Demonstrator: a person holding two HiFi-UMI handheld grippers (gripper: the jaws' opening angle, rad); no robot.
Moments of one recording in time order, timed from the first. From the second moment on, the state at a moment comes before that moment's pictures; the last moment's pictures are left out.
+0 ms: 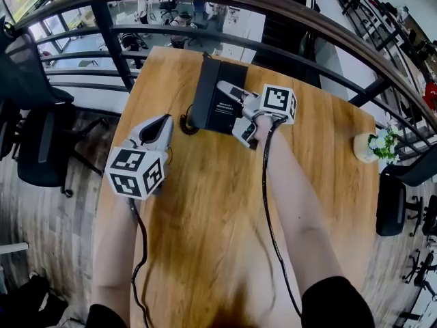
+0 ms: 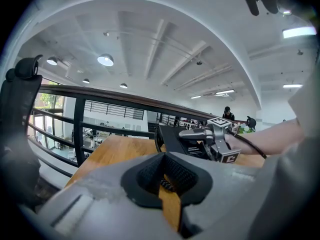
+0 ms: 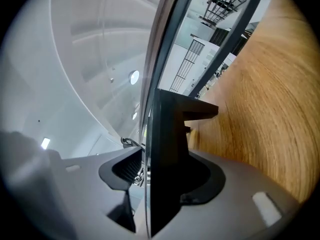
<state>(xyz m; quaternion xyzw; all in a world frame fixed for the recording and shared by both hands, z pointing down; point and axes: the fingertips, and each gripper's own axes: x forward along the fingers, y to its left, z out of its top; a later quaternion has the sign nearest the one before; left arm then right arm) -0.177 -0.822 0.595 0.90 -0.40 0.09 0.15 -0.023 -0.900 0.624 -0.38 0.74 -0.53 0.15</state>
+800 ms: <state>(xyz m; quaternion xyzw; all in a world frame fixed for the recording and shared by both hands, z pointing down) -0.189 -0.783 0.574 0.90 -0.41 0.08 0.16 -0.013 -0.868 0.607 -0.47 0.77 -0.43 0.04</state>
